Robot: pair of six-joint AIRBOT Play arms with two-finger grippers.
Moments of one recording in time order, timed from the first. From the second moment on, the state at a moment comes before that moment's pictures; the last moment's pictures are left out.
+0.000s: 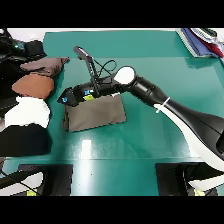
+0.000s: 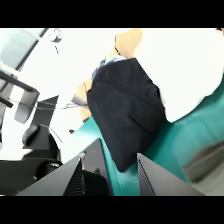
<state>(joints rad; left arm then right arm) 0.03 -1.23 1.60 1.24 -1.16 -1.53 0.77 -1.64 1.64 -0.46 0.88 1.16</state>
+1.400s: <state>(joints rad) -0.26 -1.23 1.56 1.12 -1.14 -1.46 0.38 -1.79 1.35 -0.51 0.92 1.27</state>
